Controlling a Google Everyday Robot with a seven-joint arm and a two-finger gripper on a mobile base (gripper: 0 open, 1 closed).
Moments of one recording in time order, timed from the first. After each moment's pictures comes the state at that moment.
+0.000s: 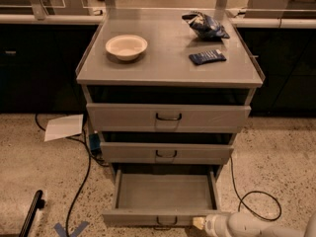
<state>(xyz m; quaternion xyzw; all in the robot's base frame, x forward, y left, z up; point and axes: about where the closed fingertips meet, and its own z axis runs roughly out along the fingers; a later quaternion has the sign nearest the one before) 0.454 -0.191 0.193 -0.01 0.94 0.26 0.21</state>
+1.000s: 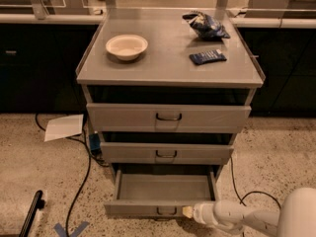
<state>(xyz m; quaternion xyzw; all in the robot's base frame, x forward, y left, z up) 0.507 -0.150 0.187 -0.05 0.94 0.26 0.22</state>
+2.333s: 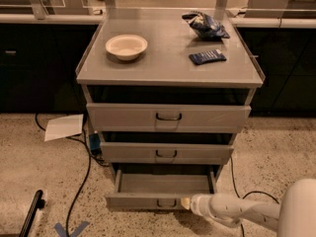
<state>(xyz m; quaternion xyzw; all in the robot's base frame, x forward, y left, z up) 0.535 -0.137 0.225 -0.08 0.93 0.23 0.26</state>
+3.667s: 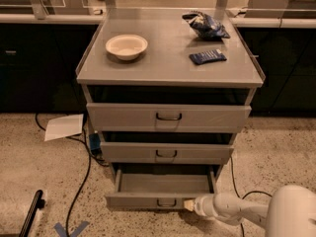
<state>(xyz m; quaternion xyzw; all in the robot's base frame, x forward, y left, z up) 0.543 -0.161 0.168 -0.08 0.94 0.25 0.23</state>
